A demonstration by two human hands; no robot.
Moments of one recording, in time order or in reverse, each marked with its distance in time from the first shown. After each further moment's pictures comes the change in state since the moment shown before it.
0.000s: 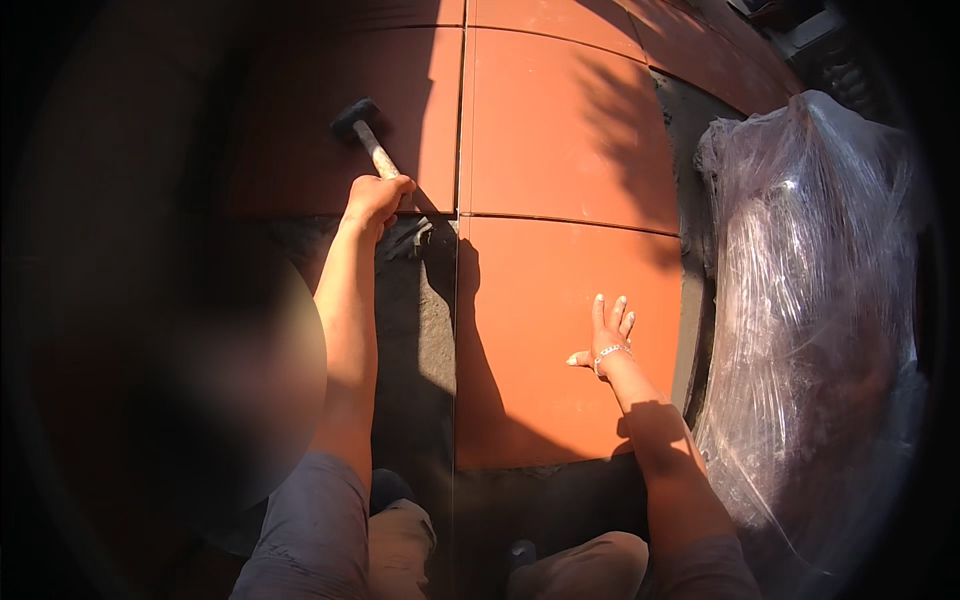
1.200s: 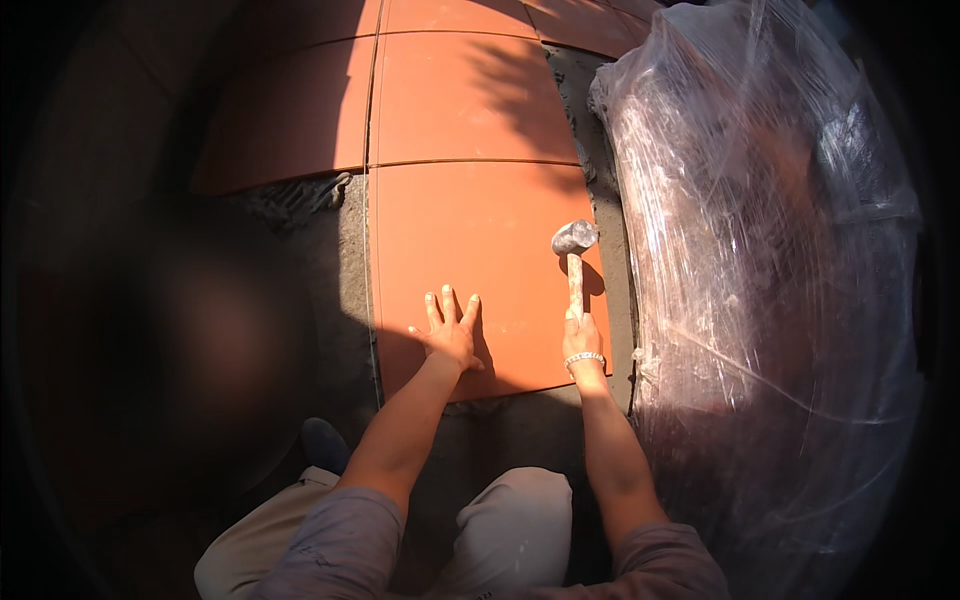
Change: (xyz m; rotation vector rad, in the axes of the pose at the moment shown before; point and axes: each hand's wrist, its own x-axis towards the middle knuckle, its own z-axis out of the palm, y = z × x) left_hand -0.288 -0.218 0.219 1.305 -0.355 0.327; right_hand -0.091 0.164 0.122 0.598 0.635 0.073
